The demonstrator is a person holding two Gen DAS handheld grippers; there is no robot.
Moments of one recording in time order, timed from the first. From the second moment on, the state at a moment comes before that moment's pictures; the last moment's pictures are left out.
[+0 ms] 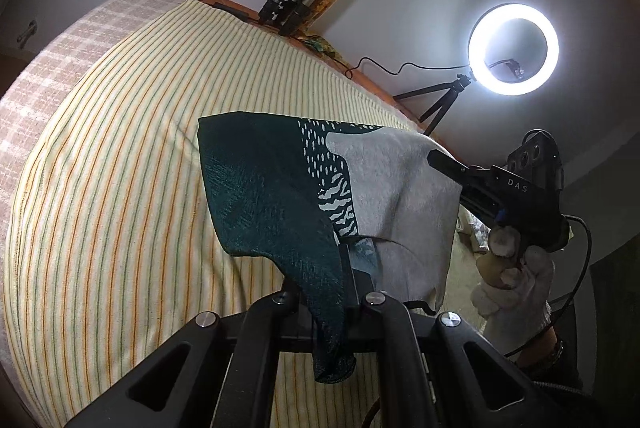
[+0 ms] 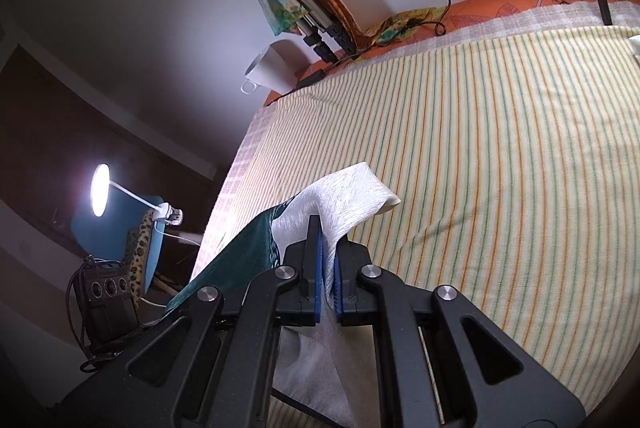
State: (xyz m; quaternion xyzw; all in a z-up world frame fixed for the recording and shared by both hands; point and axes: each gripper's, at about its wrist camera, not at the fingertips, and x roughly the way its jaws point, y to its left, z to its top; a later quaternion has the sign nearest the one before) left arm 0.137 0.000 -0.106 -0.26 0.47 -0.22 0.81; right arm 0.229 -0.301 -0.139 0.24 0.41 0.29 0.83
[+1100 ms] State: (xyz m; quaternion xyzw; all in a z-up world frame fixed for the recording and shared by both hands) left arm 0.239 -0.281 -0.051 -0.17 0.42 -0.38 0.80; right arm 0.223 -0.557 -0.062 0.22 0.31 0.15 0.91
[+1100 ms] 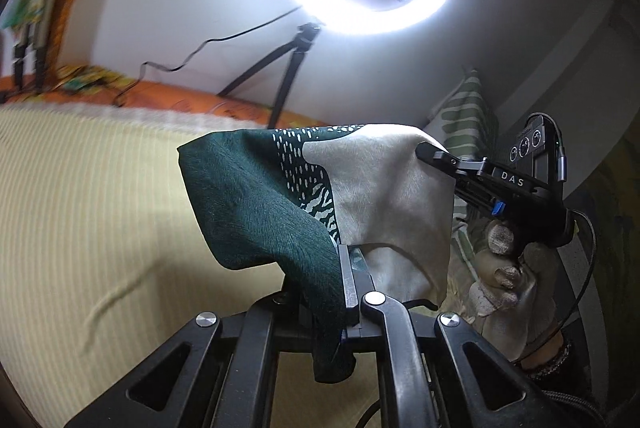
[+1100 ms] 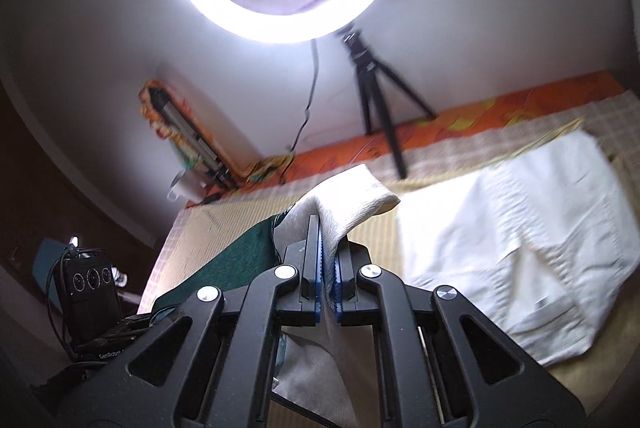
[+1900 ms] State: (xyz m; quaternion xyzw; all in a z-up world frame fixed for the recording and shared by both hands) left arm 0.272 -0.461 -0.090 -0.10 0.43 -0.42 0.79; right arm 0.274 -0.724 -0.094 0.21 0.30 0.03 0.93
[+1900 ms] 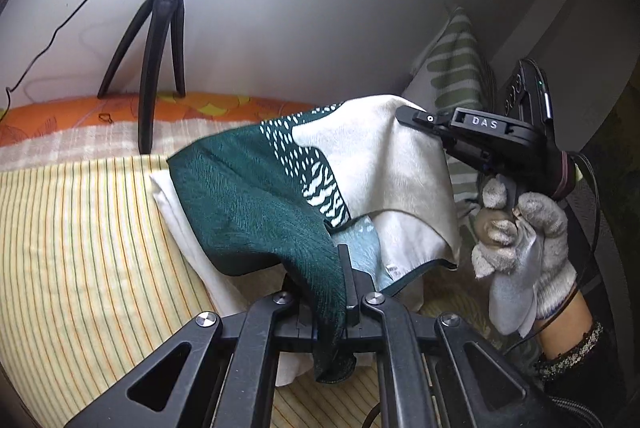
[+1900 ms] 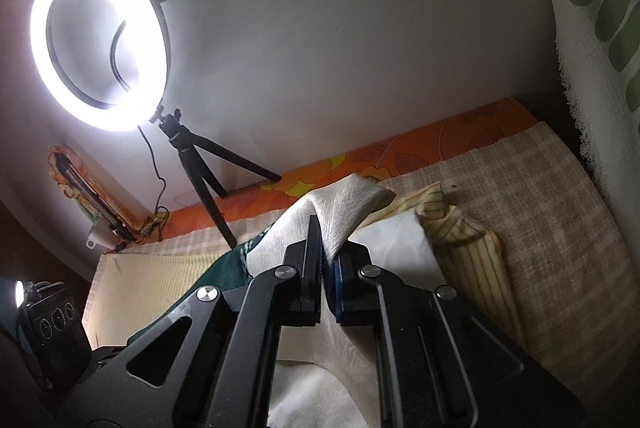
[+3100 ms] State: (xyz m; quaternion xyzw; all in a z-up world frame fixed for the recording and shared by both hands) left arm 0.197 -0.436 -0.021 0.04 0.35 -0.36 0.87; right arm 0.199 -0.699 -0.050 0.16 0.26 -0.06 0.95
